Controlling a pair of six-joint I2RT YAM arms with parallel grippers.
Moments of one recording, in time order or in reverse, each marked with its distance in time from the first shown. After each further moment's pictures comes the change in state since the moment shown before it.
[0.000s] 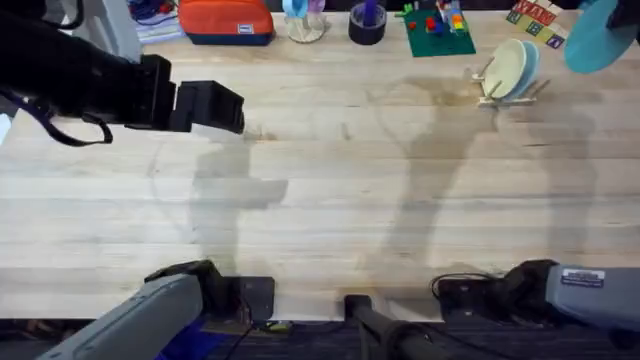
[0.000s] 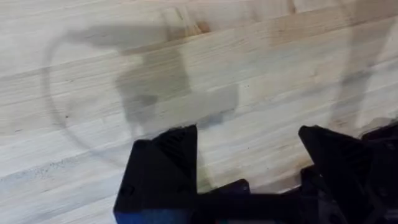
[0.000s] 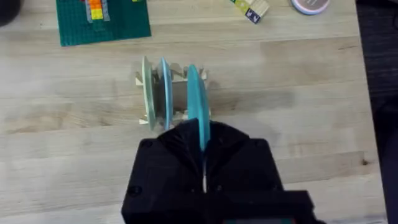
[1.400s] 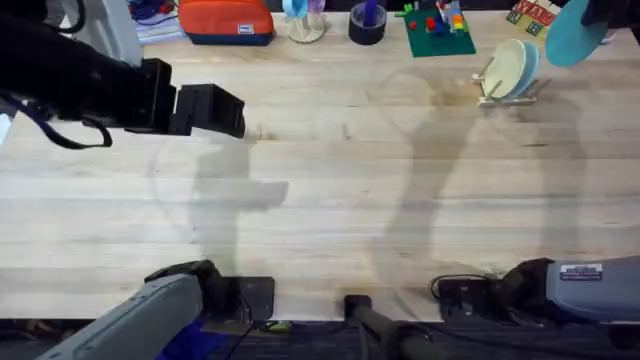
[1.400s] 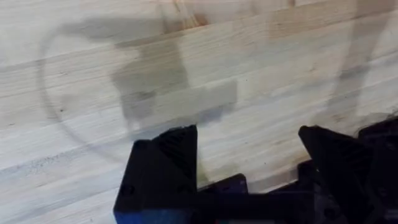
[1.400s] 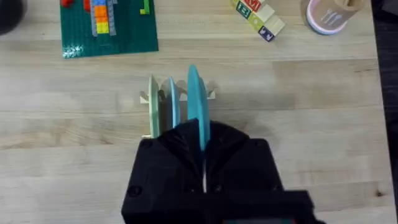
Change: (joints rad) left arm 0.000 0.000 0.000 -0.026 0.000 0.000; right arm 0.047 0.092 -0.001 0.108 0.000 0.003
